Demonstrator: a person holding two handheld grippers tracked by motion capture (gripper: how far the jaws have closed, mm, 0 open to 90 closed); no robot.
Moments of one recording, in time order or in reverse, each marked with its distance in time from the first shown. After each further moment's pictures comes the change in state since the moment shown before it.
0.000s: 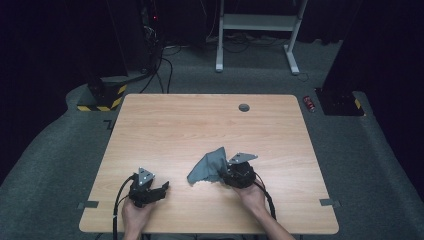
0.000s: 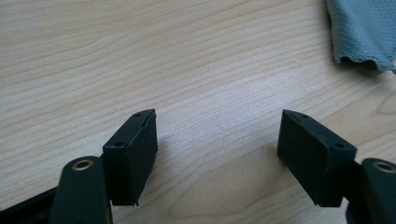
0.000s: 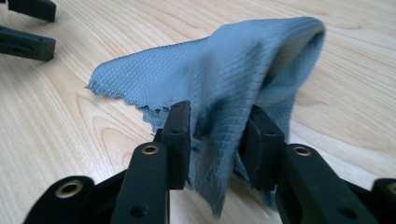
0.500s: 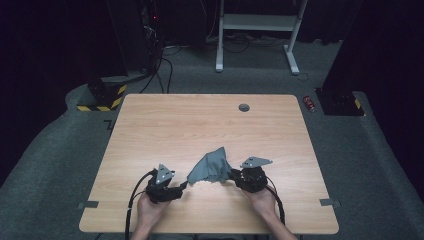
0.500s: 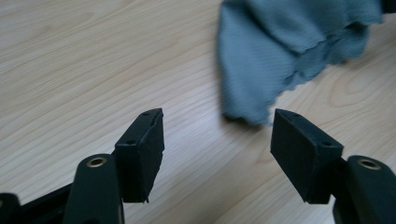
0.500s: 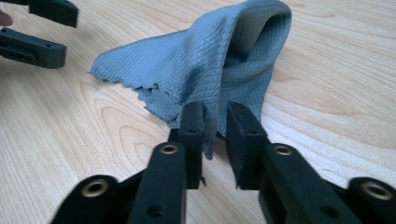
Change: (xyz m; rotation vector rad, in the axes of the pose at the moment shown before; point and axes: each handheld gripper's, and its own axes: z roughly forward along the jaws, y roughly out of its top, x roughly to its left) left arm -0.049 0.039 0.009 -0.034 -0.181 0.138; right arm -0.013 -0.021 -0.023 -0.039 0.018 0.027
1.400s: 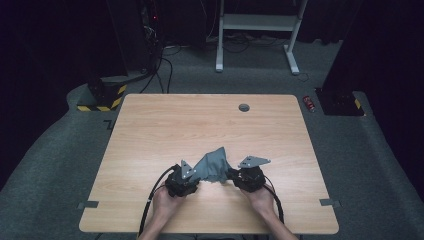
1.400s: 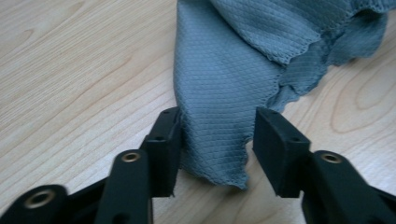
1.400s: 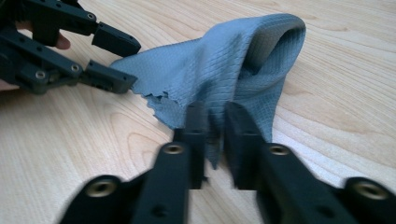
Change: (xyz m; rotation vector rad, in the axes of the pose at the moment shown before) left arm -0.021 0.019 0.041 0.106 0.055 0.114; right arm 0.002 0.004 0.004 -0.019 0.027 -0.037
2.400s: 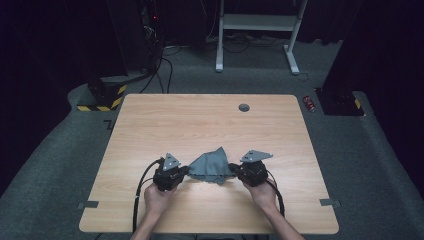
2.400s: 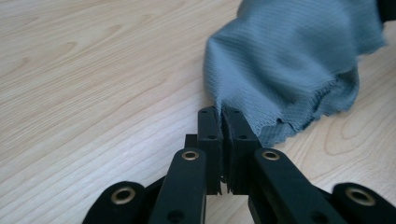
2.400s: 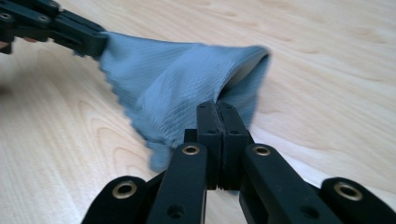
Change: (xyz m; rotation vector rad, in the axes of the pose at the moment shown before) left arm 0.038 -0.002 -0.028 -0.111 -0.069 -0.152; right arm -0.009 0.016 -0.012 -0.016 -0.041 -0.017
